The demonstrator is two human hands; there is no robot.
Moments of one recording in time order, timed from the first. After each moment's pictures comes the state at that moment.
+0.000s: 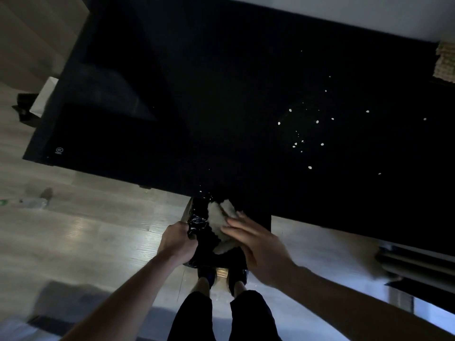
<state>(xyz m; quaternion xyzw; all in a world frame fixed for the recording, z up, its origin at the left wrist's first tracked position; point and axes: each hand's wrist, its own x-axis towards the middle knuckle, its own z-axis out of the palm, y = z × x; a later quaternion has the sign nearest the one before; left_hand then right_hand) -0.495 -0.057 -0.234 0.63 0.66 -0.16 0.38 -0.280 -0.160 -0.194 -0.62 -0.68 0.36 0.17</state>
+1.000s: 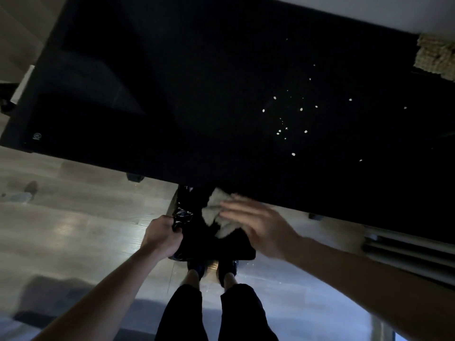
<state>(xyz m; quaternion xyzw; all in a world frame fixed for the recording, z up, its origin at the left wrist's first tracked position) -0.500 -0.076 -0.240 0.62 0.67 -0.15 0.38 -0.231 -0.159 -0.193 -0.55 -0.74 0.34 0.20</state>
